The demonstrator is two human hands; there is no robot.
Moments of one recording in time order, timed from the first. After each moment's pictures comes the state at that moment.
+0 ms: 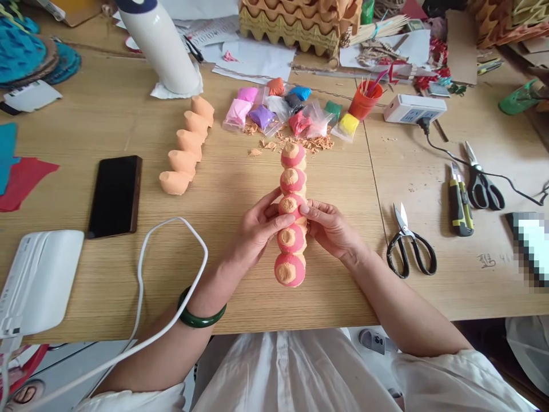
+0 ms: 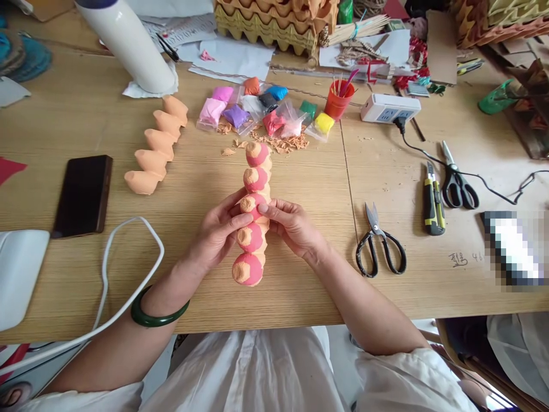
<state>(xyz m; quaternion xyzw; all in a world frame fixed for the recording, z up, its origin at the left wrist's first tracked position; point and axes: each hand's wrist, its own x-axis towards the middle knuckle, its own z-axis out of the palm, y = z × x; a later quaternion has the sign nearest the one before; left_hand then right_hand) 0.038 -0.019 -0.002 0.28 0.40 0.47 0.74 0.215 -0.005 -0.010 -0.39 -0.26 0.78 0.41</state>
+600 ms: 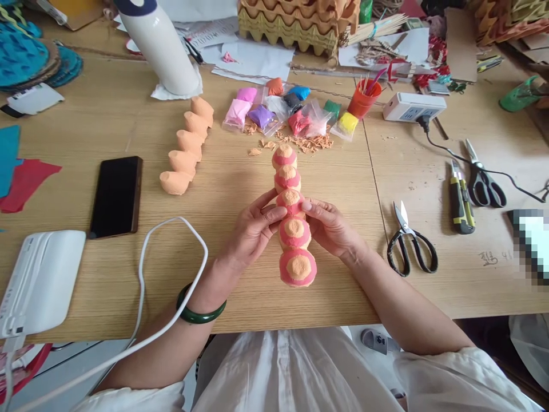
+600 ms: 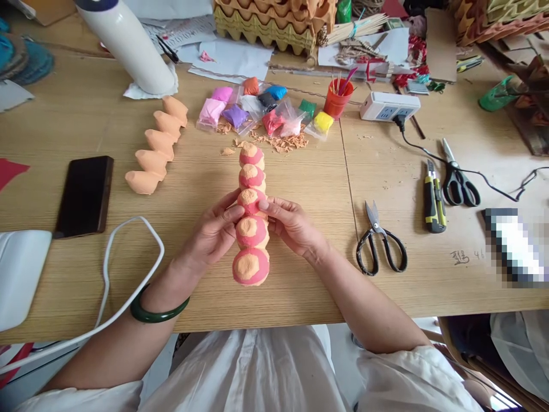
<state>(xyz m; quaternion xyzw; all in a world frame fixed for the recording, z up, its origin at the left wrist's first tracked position) 0.031 -0.015 -0.012 0.27 0.40 0.47 0.74 0.213 -0.005 -0.010 -0.38 -0.26 0.79 0.40</state>
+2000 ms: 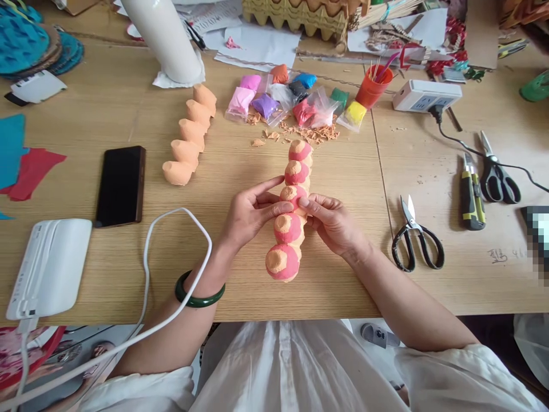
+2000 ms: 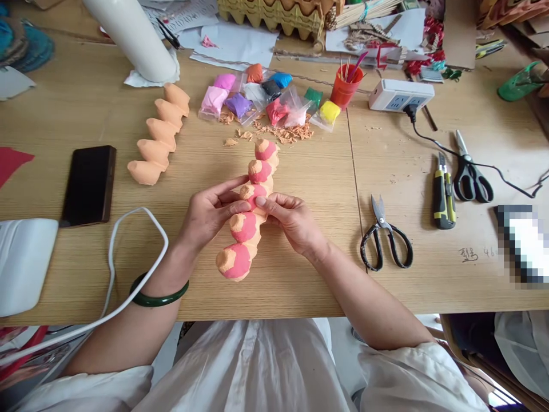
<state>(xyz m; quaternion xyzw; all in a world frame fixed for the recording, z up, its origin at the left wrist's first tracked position) 0.012 -0.003 -0.013 0.41 0.48 0.43 0.64 0.204 -0.014 0.001 -0.42 -0.32 0.74 0.42</state>
